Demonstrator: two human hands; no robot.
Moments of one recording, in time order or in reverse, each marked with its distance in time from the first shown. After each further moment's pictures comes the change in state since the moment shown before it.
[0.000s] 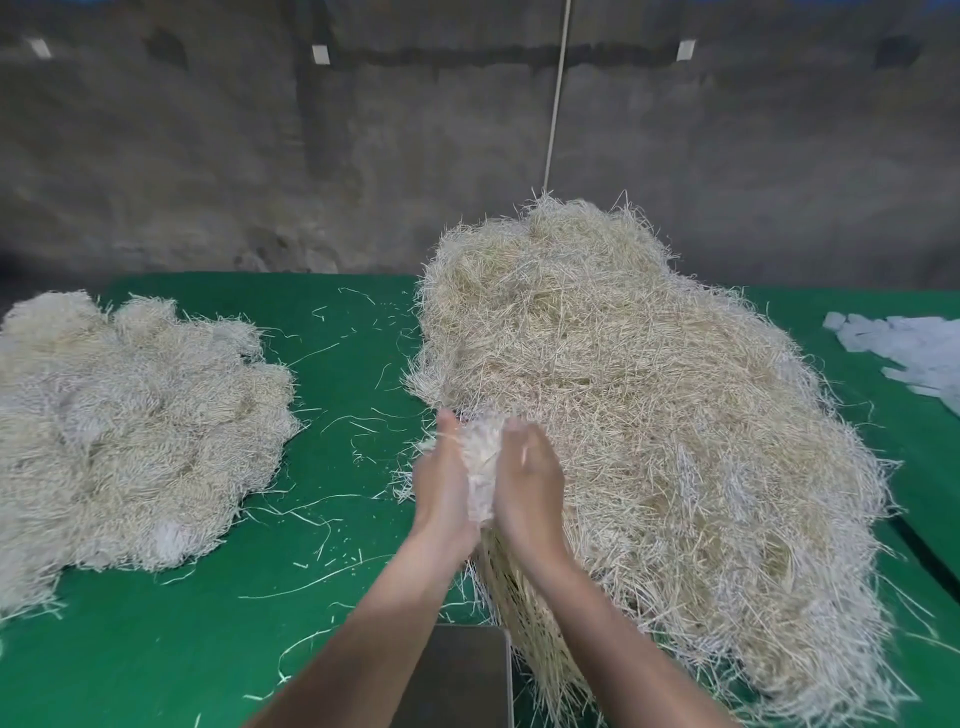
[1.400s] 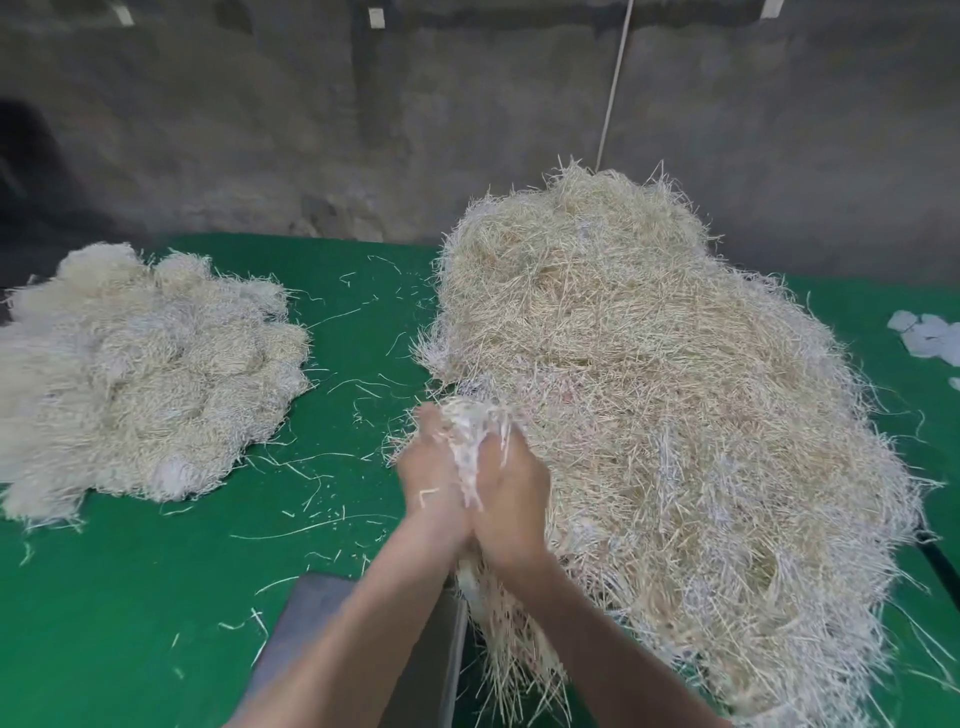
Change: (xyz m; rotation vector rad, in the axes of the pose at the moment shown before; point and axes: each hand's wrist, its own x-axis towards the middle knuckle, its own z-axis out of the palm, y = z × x) left_hand -0.006 -0.033 0.036 0.084 0.312 0.054; right_hand 0.005 0.030 -0.039 -0.055 -0.142 -0.082
